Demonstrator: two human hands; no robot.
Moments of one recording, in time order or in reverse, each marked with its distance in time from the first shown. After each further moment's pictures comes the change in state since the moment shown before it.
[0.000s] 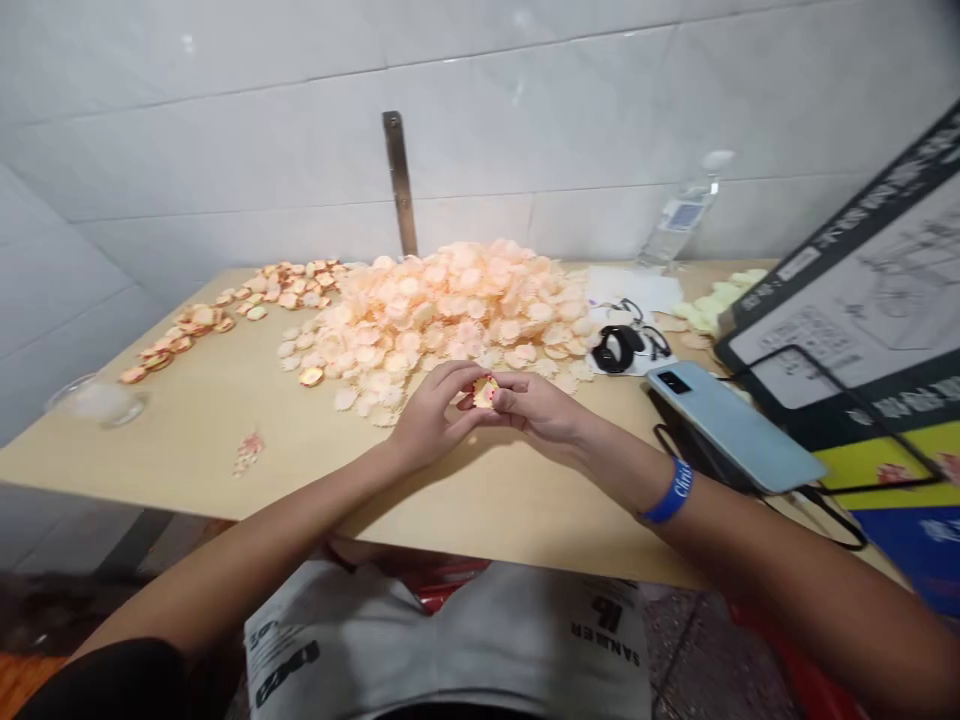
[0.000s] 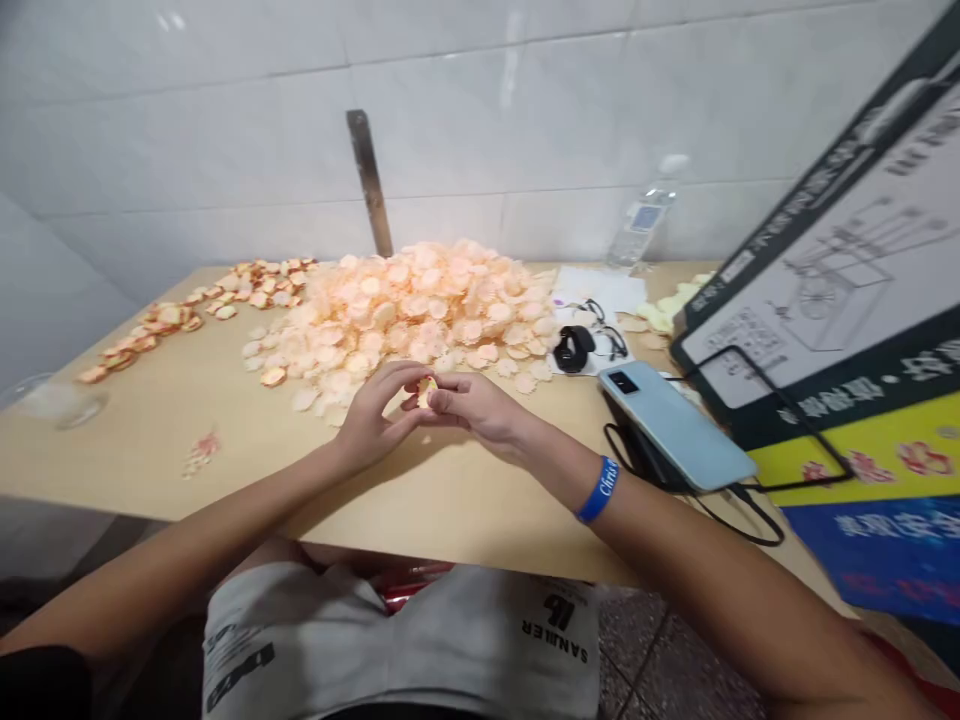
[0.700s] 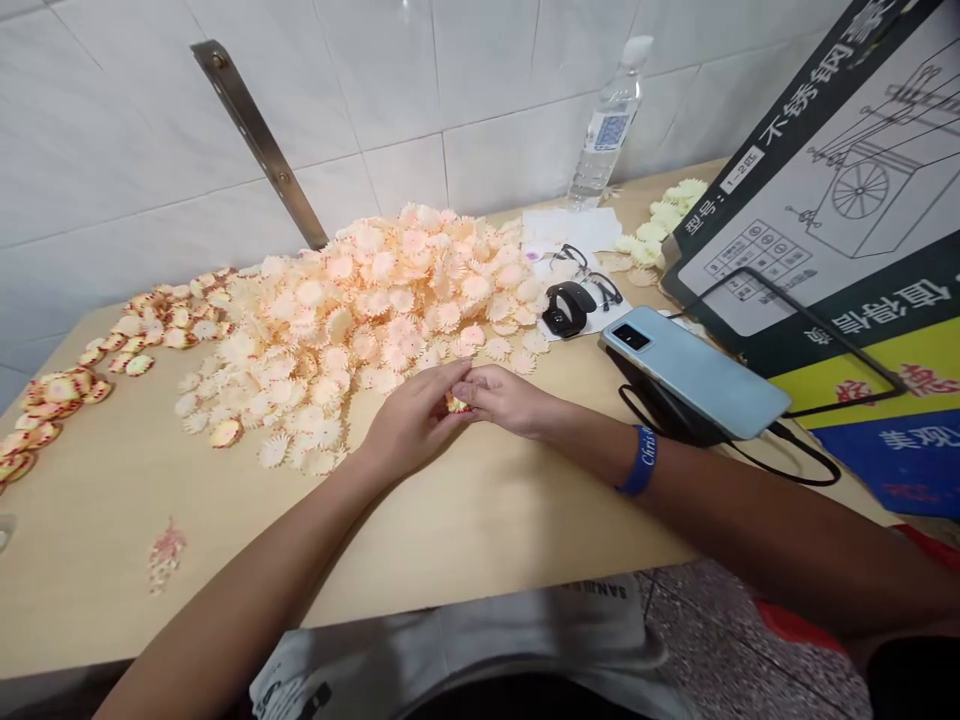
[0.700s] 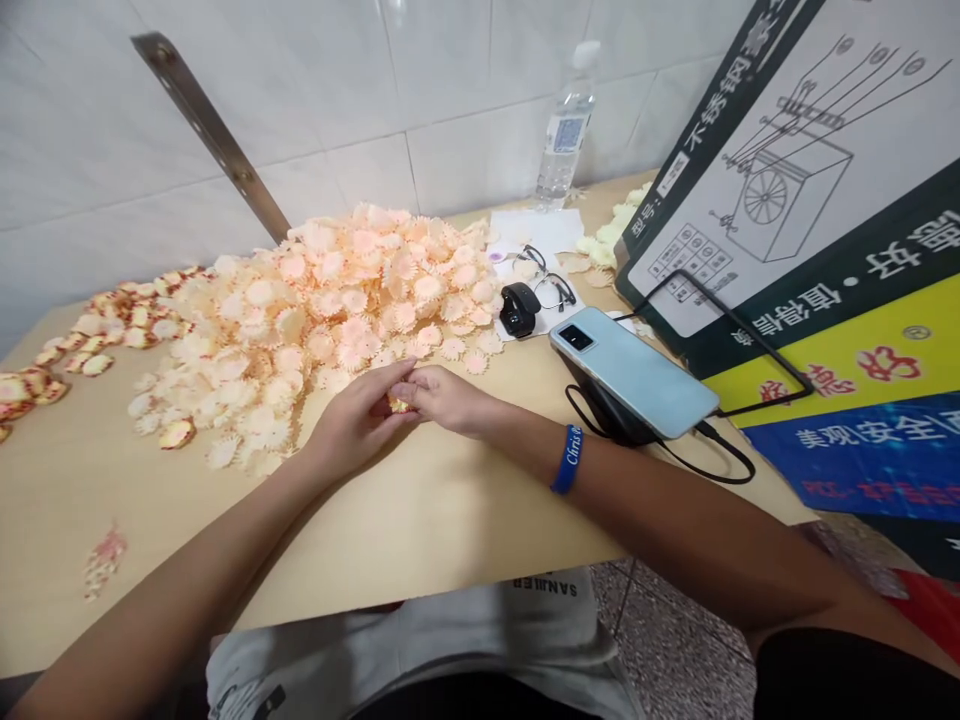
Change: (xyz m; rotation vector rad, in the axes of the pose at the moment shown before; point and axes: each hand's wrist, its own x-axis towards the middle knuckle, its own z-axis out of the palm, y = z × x) left_hand 0.036 -0.033 0.039 -0.071 -0.262 0.106; right_hand 0.007 0.016 -0.039 0.047 0.062 -0.066
